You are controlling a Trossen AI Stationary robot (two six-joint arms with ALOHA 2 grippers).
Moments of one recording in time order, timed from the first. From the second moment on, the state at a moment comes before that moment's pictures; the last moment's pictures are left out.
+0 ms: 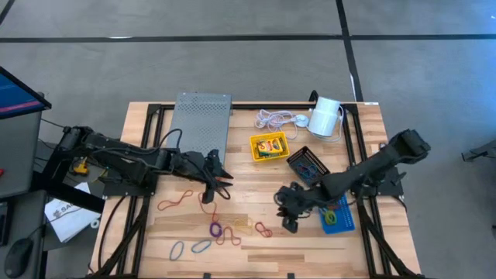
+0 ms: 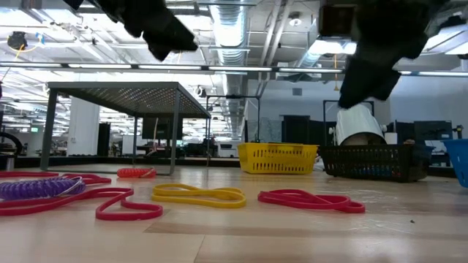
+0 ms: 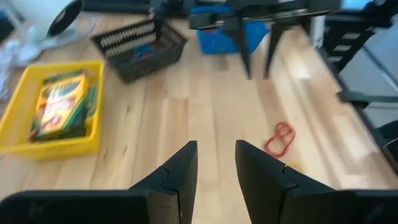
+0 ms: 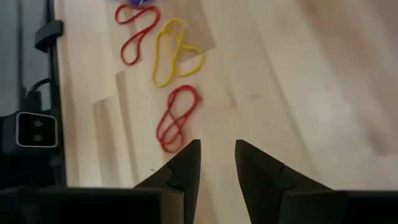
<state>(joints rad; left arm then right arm) -0.15 1.22 0.76 -0.05 -0.09 -0.11 0.44 1.54 0.89 -0.26 0.12 0.77</state>
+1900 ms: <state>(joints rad) -0.09 1.22 0.76 -0.16 -0.09 -0.12 0.50 2.17 1.61 -0.89 0.16 0.63</state>
